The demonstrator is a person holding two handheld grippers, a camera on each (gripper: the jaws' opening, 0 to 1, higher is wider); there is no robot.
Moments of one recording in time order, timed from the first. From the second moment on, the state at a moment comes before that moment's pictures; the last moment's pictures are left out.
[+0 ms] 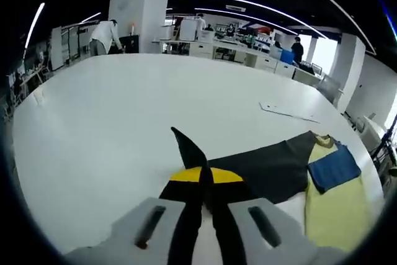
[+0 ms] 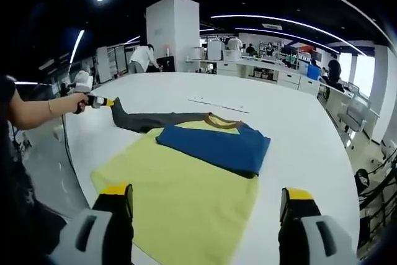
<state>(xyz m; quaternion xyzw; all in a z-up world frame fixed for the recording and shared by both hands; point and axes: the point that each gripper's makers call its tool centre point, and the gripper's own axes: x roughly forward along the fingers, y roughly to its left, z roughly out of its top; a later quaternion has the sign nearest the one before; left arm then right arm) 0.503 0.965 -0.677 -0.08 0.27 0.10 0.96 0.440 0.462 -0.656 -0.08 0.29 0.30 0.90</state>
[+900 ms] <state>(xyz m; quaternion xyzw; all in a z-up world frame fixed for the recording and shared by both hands) 0.551 0.861 -0.637 -0.05 0.24 -0.03 0.97 0.428 0.474 -0.667 -0.09 0.30 0.33 0.89</state>
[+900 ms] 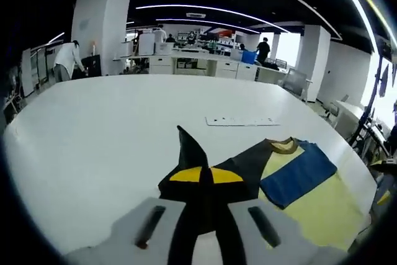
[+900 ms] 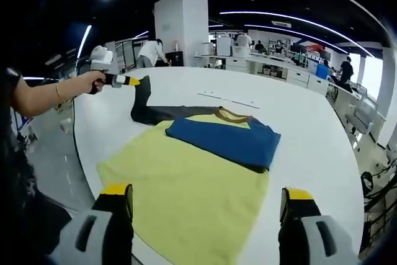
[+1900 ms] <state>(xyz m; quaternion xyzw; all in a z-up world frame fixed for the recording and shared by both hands) 0.589 0.745 -0.626 -0.05 0.23 -0.13 0.96 0.425 0.489 -0.667 -0.09 0.30 0.34 0.89</state>
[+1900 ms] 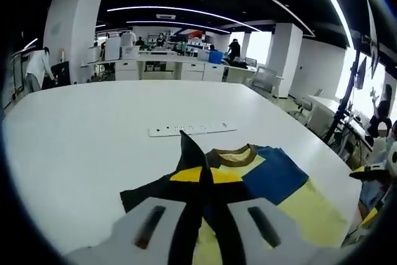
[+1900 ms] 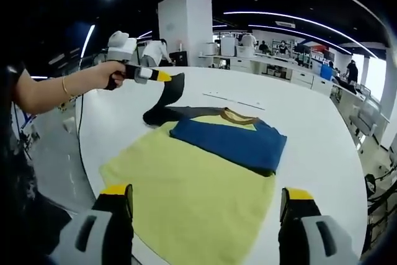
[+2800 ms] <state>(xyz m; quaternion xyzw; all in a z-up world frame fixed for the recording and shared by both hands) 0.605 0.626 -0.624 -0.05 0.21 -0.24 0.95 0.424 0.472 -0.673 -0.09 0.32 0.33 0.89</state>
